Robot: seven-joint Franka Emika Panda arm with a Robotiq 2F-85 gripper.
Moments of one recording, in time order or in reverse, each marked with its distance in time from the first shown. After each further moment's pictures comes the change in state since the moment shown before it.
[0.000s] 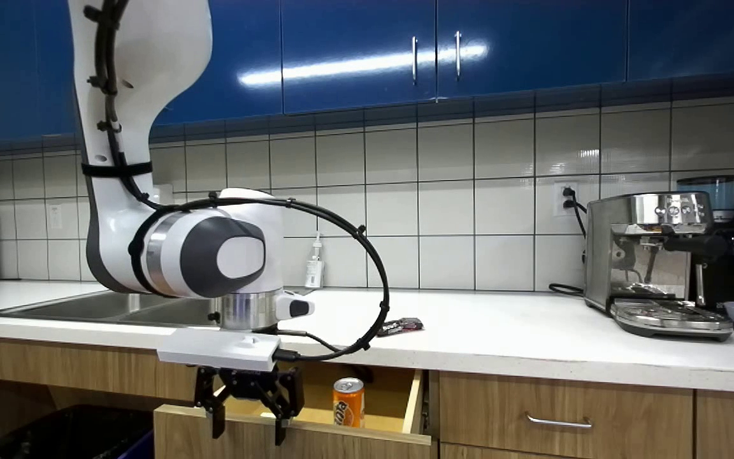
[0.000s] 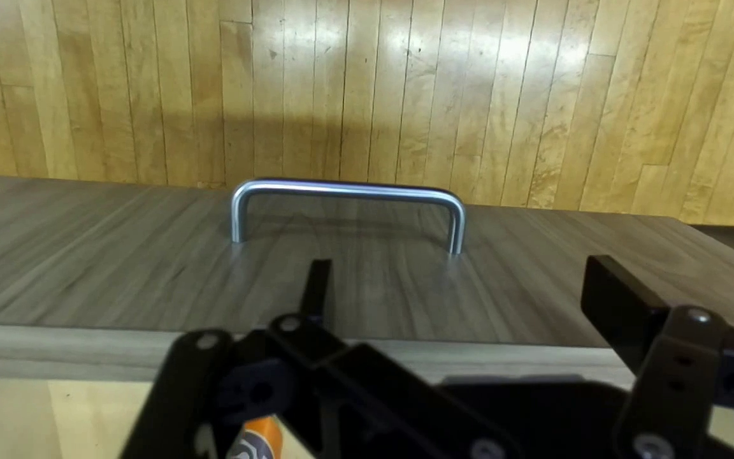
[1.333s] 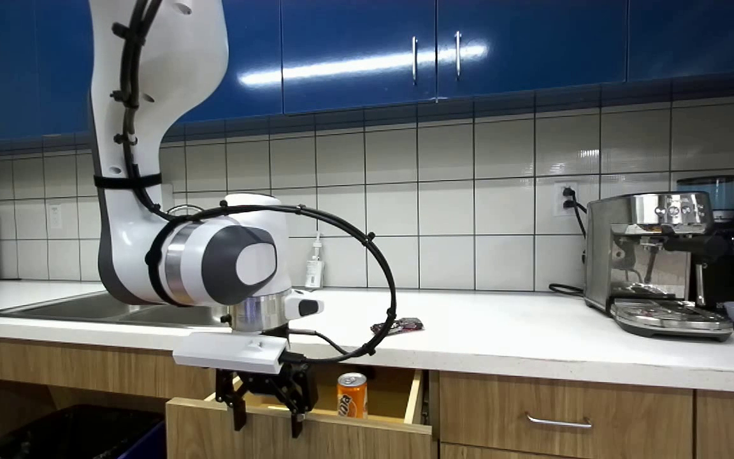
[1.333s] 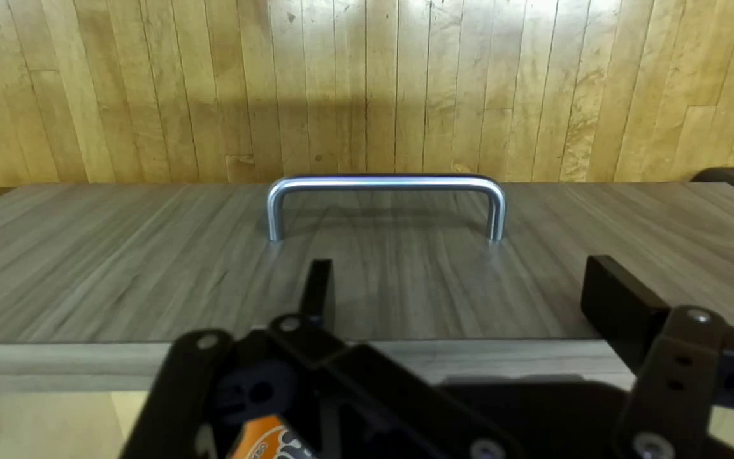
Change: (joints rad) arm -0.003 0.054 -0.033 0.033 -0.108 0.090 0.149
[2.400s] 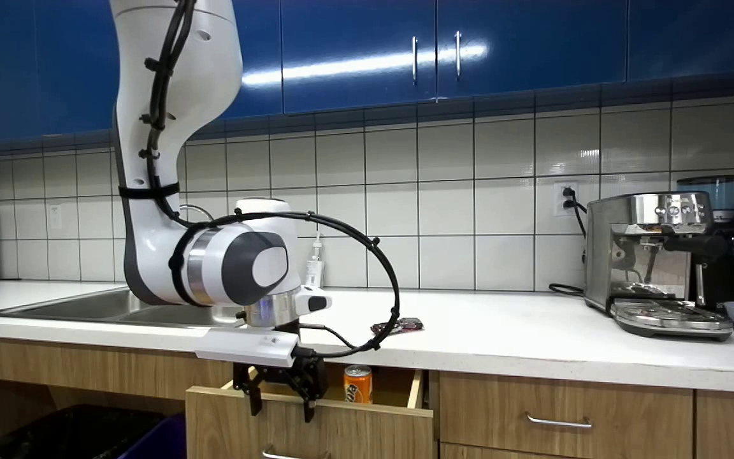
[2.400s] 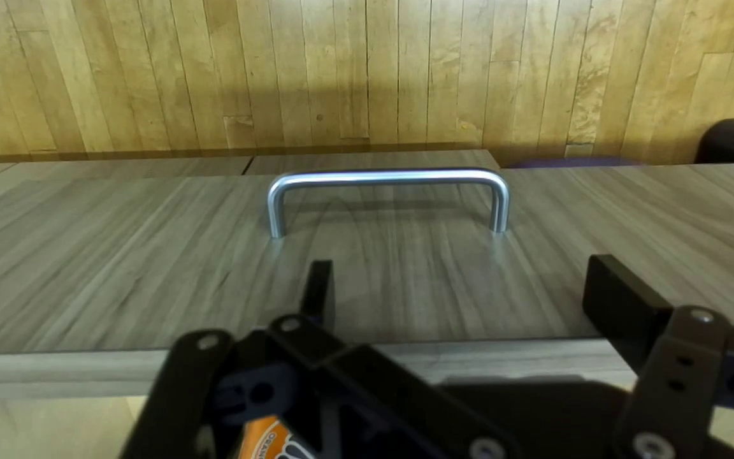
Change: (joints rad) arm 0.000 0.074 0.000 0.096 0.000 0.029 0.022
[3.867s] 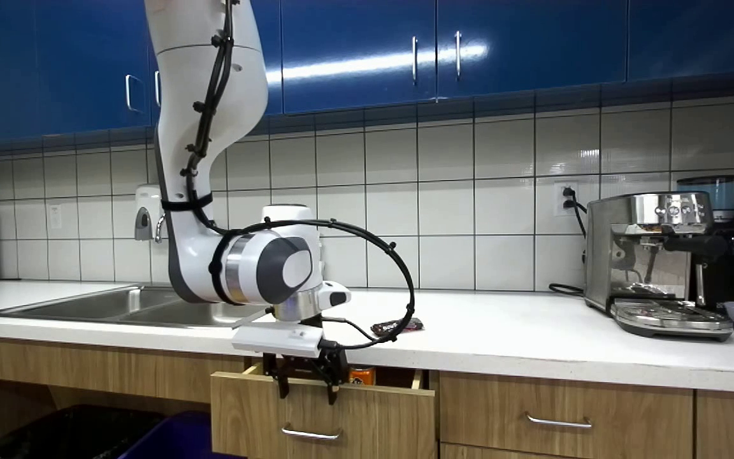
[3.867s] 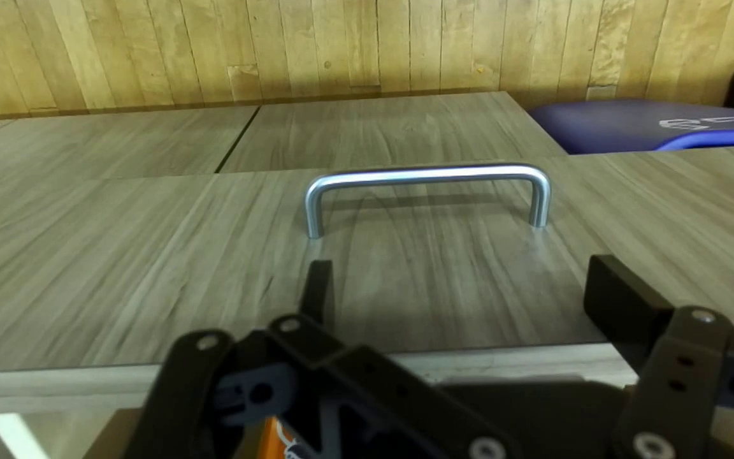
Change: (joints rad) arm -0.030 0.111 -0.002 0.167 0.000 -0.003 0.000
